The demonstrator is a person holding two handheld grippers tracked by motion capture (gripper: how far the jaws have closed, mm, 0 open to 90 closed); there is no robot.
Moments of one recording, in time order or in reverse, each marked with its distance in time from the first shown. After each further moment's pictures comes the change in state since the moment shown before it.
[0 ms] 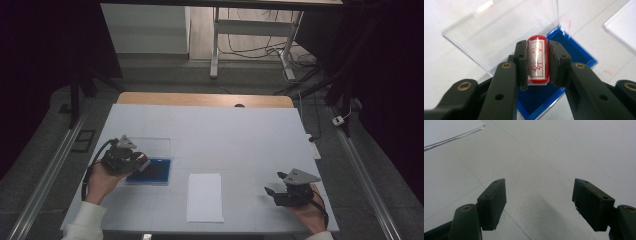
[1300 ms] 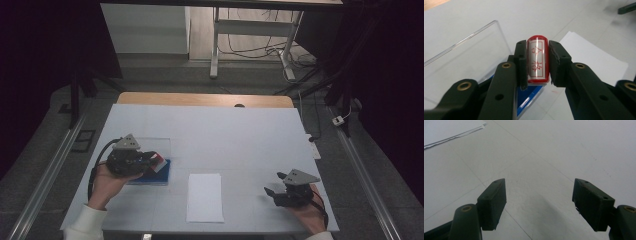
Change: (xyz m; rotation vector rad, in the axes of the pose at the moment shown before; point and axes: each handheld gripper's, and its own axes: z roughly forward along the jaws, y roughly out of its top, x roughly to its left) left arm -0.034 0.019 -0.022 -0.166 -0.204 0.044; right arm 0.001 0.000 0.000 0.001 0.007 0.002
